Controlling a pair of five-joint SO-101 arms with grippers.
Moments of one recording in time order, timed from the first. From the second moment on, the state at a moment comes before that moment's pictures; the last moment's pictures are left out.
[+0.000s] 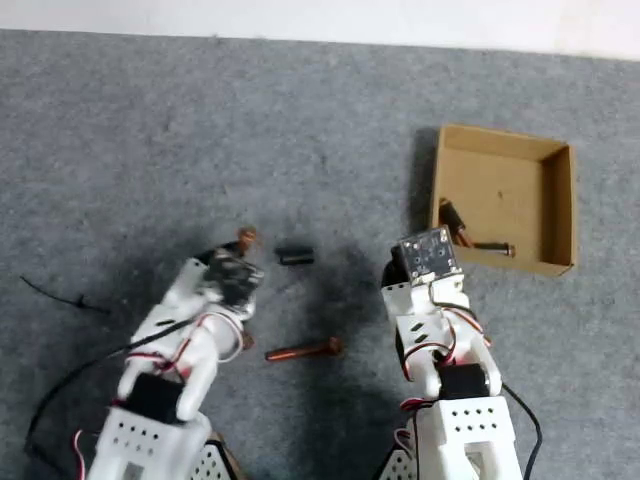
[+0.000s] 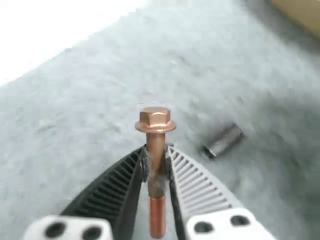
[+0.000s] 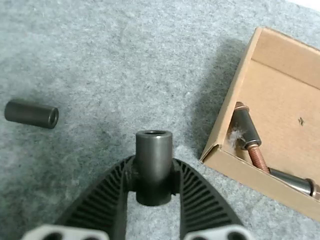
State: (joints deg) left arm 8.7 -93.4 92.8 33.4 -11.9; right arm -10.4 -75.3 88.5 26.2 15.6
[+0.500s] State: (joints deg) left arm -0.4 -103.3 95.5 29.7 3.5; right arm -10.4 -75.3 89.1 26.2 15.6
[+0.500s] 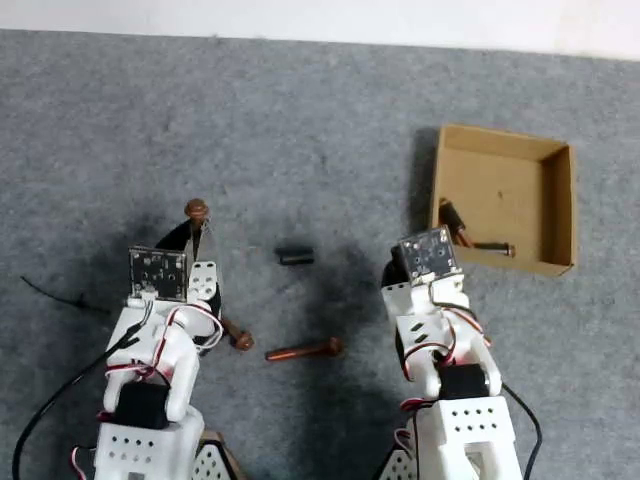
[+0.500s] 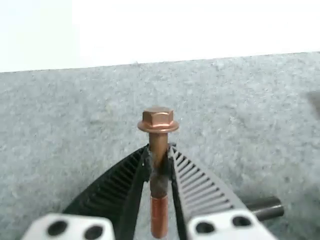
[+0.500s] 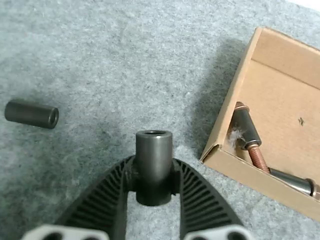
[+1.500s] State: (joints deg) left arm 2.6 -103.3 95.8 29.3 3.5; right arm -12.1 -75.8 95.5 18.1 15.3
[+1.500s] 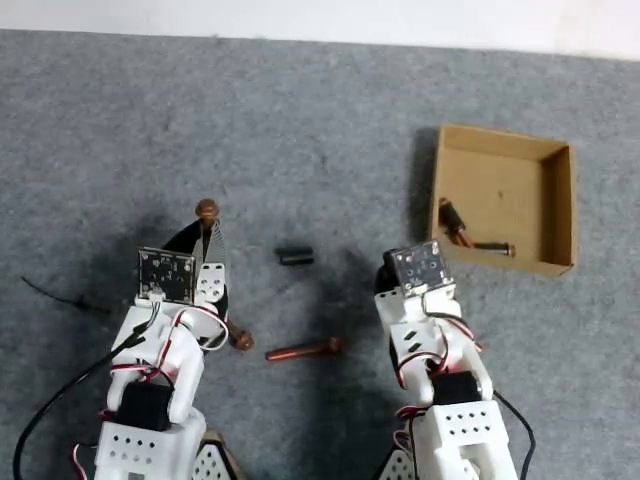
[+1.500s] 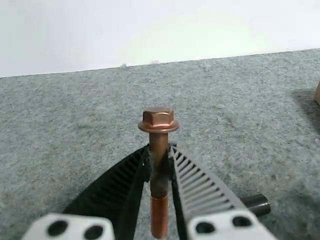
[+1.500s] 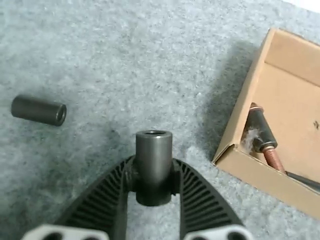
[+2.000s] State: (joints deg) left arm 8.0 -103.3 95.8 28.8 3.5; right arm -12.1 -75.8 95.5 18.1 15.3
